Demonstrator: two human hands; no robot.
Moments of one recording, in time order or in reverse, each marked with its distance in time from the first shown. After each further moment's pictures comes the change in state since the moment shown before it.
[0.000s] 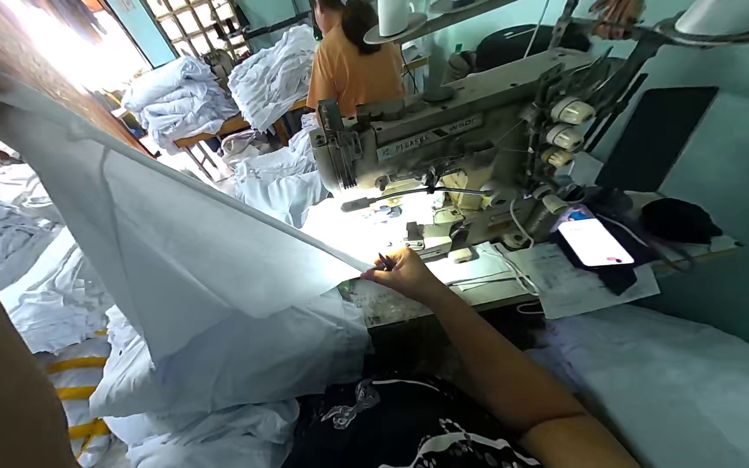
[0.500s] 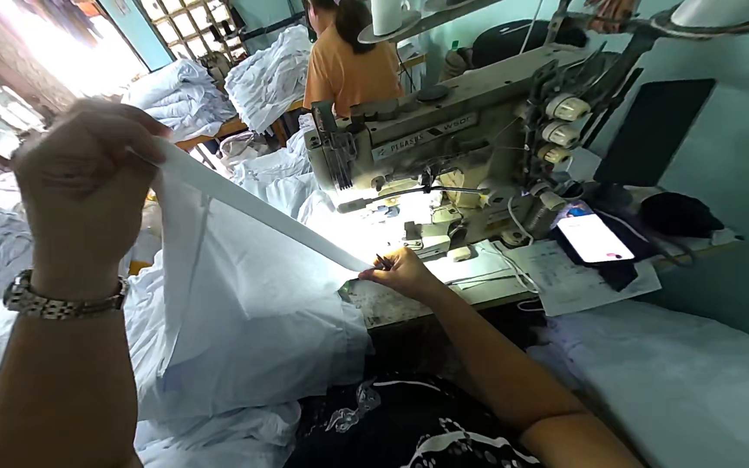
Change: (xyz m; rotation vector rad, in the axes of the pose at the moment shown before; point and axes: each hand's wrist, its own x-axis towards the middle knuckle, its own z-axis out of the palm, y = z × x) left_hand -0.032 0.035 0.074 -0.278 -0.160 0.501; right_hand 0.001 -0.002 -0.001 0.022 -0.008 0.024
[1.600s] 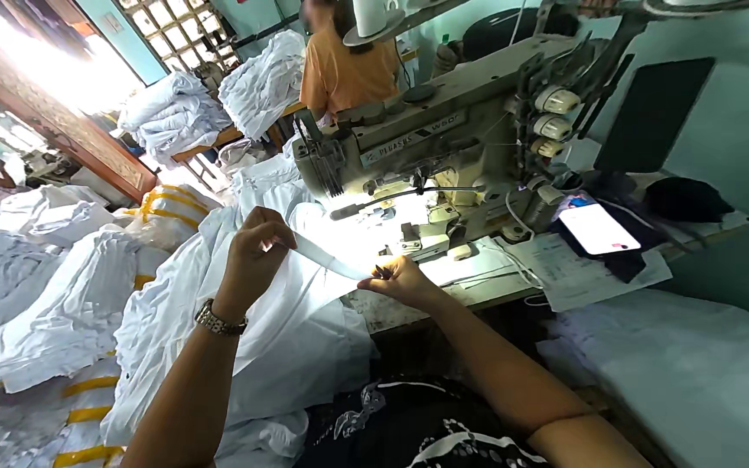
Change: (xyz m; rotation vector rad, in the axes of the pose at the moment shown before) left_hand -0.063 -0.010 0.133 -0.143 -0.131 -0.319; right_hand -0.005 0.014 0.006 0.063 0.009 -0.096
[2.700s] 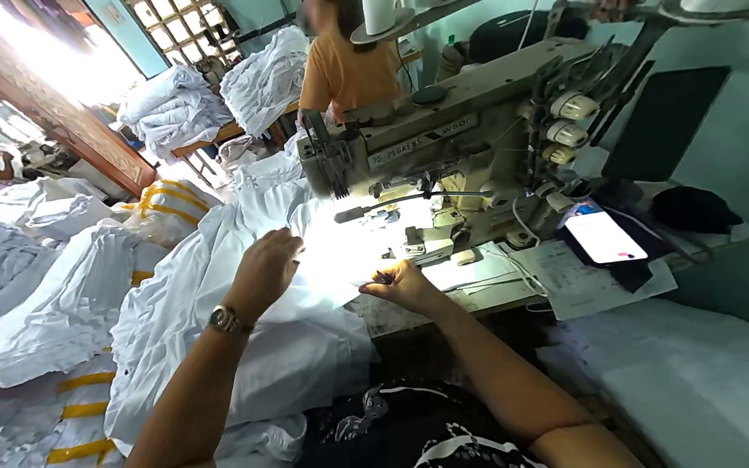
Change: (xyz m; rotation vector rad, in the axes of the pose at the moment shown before) left_hand -0.010 -0.026 0.012 0.569 -0.293 0.070; right_hand 0.004 0.006 0.001 -0.054 -0.029 -0.068
